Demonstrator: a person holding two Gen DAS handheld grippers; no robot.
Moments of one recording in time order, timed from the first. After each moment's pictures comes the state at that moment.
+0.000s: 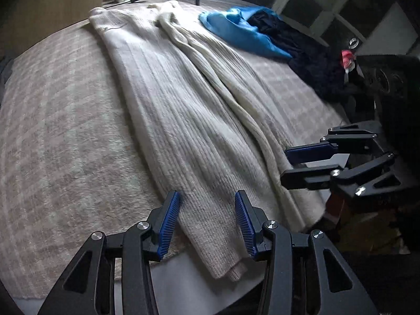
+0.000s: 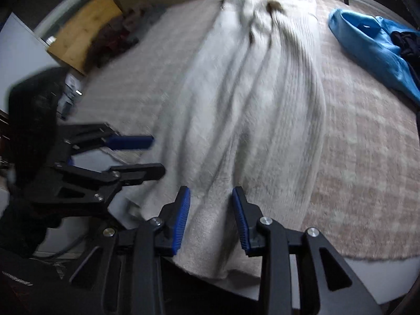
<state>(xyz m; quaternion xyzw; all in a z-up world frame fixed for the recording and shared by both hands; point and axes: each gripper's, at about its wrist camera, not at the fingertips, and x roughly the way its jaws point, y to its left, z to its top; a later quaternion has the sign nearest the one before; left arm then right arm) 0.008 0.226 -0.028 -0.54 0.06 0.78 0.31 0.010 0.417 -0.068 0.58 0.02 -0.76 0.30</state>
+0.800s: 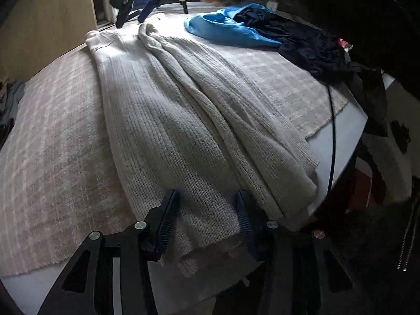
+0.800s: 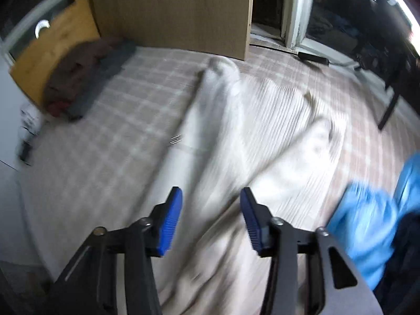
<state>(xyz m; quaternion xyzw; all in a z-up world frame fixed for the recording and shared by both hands) 0.065 0.251 -0.026 -0.51 0.10 0.82 0.26 -0.268 0.318 -0.030 0.53 0.15 -0.77 0.31</state>
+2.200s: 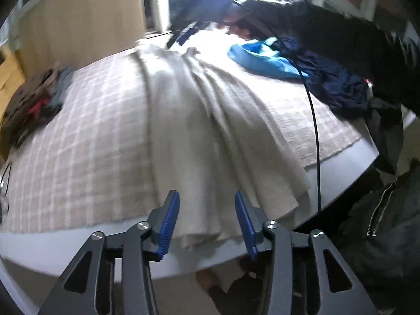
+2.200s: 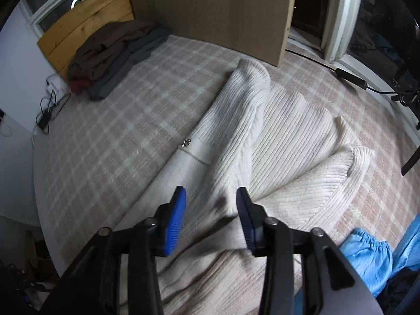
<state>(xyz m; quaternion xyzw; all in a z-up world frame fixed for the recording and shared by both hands) 0.087 0.254 0.018 -0.50 0.08 0.85 0.16 -0.265 0.328 -0.023 0.52 0.18 -0.73 0.41</state>
